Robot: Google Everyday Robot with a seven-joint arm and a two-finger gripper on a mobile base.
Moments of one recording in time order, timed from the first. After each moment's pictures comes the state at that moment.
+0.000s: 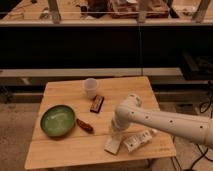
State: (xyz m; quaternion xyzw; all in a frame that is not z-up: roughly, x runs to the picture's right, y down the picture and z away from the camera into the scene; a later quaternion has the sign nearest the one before) arm 0.054 0.232 0.804 -0.12 -0.31 -0.75 0.57
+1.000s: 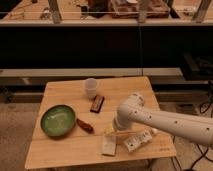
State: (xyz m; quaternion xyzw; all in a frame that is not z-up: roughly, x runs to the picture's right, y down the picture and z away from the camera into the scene) arm 0.069 0.221 0.780 -0.13 -0.30 -0.74 0.59
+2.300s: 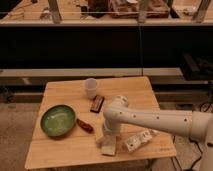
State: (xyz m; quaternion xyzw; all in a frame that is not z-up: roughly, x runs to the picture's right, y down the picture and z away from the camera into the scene) arm 0.022 0.264 0.798 -0.18 -0.35 -0.71 0.58
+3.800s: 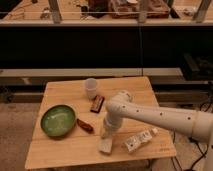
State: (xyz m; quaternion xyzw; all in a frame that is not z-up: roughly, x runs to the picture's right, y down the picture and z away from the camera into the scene) arm 0.017 0.232 0.780 -0.16 -0.36 -0.71 0.59
